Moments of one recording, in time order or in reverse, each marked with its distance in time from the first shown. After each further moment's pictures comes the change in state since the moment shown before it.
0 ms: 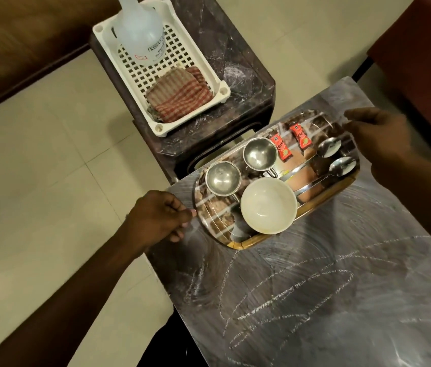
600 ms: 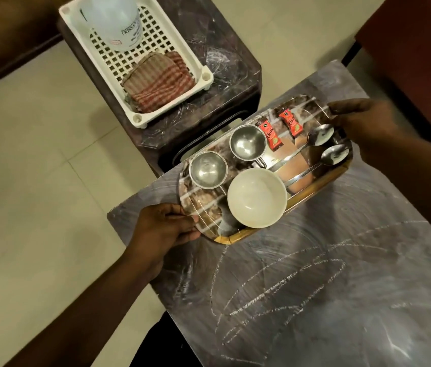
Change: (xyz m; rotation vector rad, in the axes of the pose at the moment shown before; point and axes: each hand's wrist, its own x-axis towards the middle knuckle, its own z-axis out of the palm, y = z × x) left_hand -0.014 -0.013 0.054 -0.544 0.016 -0.107; right_hand 0.017 0.010 0.000 0.026 -0.098 0.067
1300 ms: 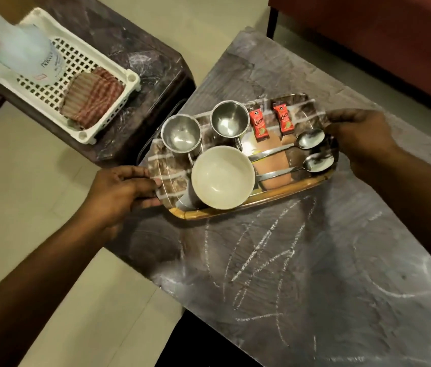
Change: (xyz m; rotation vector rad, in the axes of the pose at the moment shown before) left_hand -0.001 0.077 -0.001 0.311 -0.181 0.216; right_hand -0.126 0.100 -0.057 0.282 0.273 0.133
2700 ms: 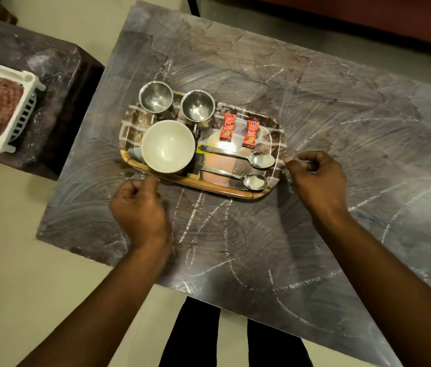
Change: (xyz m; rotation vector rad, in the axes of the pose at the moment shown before) left_hand -0.105 -0.076 0.177 -0.061 0.356 0.288; right_hand -0.148 0.171 -0.078 0.048 0.313 0.090
